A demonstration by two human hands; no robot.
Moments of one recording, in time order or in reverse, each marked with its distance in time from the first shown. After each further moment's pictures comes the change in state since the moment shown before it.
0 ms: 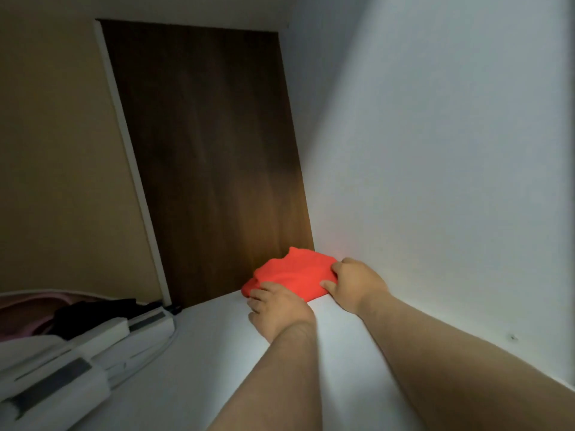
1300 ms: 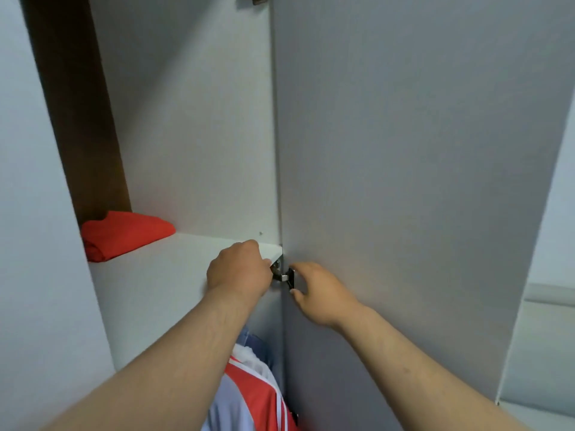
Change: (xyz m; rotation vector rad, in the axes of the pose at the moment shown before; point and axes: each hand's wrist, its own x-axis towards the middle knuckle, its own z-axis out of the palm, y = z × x) left_hand -0.237 -0.024 -0.100 -0.318 -0.137 0.981; right_hand -0.372 -0.008 -0.131 -0.059 0.151 0.401
